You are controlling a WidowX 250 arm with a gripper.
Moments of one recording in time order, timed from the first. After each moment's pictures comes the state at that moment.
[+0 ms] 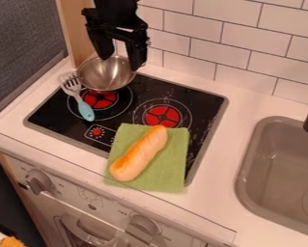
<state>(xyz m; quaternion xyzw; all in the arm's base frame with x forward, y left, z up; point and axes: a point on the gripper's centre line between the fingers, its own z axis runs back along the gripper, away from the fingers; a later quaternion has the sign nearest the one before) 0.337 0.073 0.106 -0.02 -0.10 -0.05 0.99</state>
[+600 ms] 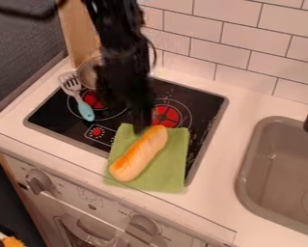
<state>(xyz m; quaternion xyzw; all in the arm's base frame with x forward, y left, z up) 0.271 0.022 0.054 -0.01 -0.04 -0.14 0.99</state>
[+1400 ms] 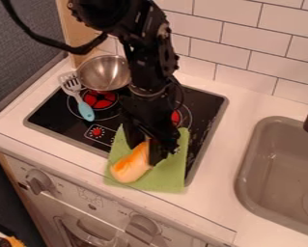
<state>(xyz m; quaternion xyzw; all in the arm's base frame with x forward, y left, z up) 0.266 -0.010 0.026 0.00 -0.01 -0.16 0.99</state>
